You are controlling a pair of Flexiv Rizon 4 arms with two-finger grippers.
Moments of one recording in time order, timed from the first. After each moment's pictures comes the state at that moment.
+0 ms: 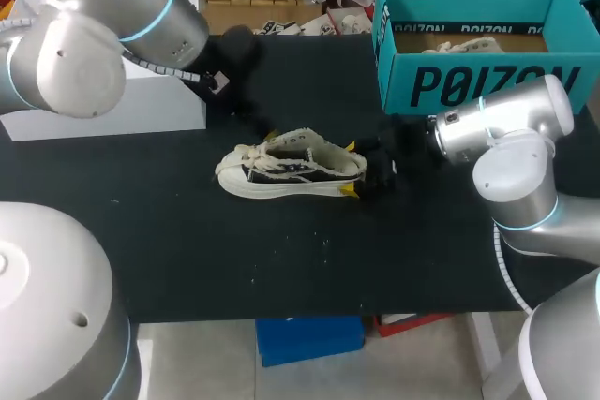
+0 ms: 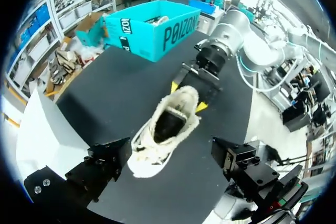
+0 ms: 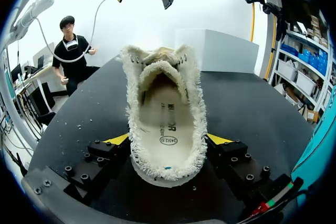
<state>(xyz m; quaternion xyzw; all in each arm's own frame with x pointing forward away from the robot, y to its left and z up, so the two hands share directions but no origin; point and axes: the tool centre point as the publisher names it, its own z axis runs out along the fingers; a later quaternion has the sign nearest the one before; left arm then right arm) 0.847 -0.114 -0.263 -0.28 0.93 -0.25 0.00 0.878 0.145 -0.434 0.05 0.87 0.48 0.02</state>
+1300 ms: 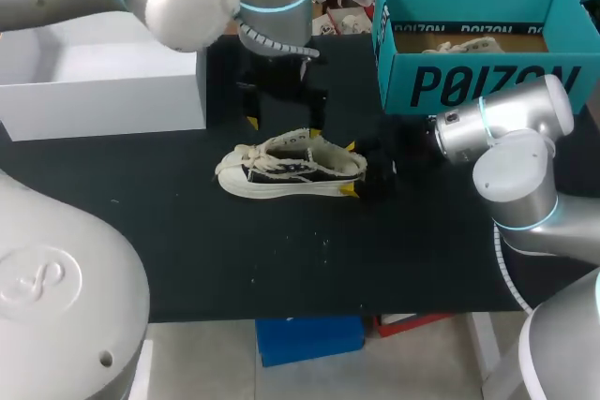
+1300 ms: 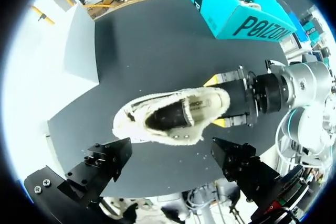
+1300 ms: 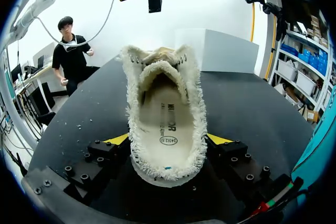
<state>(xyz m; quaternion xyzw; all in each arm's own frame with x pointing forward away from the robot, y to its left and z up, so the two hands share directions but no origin) 0.848 -0.157 -0.281 -0.61 0.80 -0.02 0.02 0.878 0.145 -0.434 0.05 0.87 0.48 0.02</state>
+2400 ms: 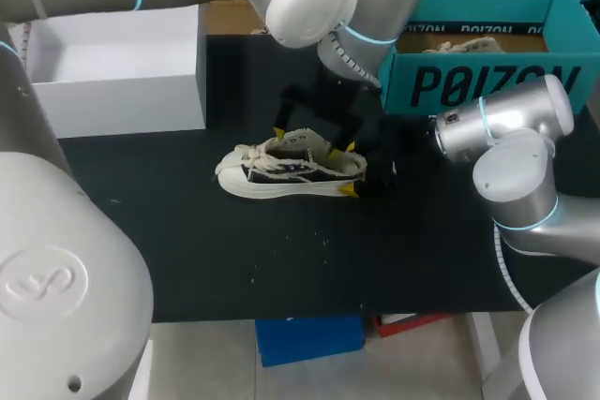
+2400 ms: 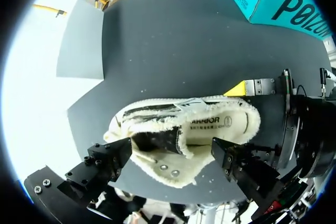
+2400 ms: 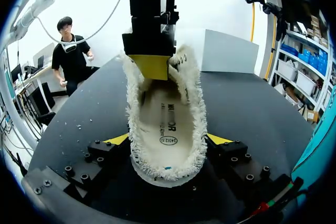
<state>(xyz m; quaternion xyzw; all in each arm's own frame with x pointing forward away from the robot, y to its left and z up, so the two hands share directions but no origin) 0.872 -0.184 -0.345 -0.63 0.76 0.13 0.11 0.878 0.145 -0.434 0.05 0.87 0.48 0.02</state>
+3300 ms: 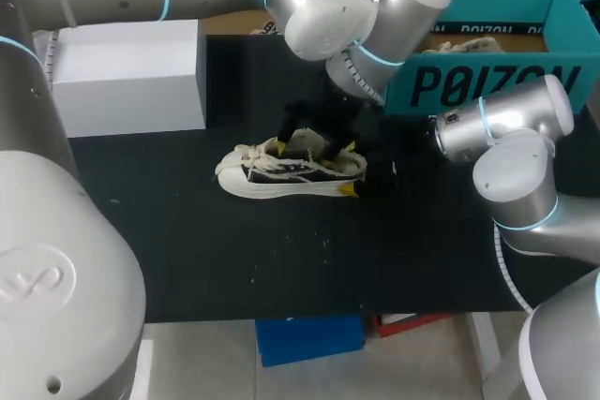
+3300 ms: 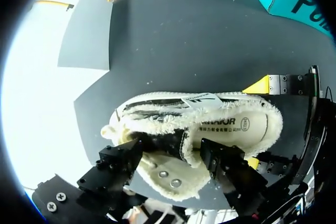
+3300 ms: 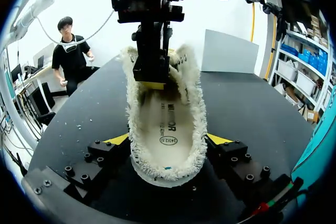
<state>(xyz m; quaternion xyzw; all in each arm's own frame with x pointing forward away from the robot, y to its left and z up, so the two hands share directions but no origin) 0.865 -0.172 -0.367 -0.64 0.73 0.17 0.14 0.878 0.145 -0.434 0.05 0.87 0.48 0.02</state>
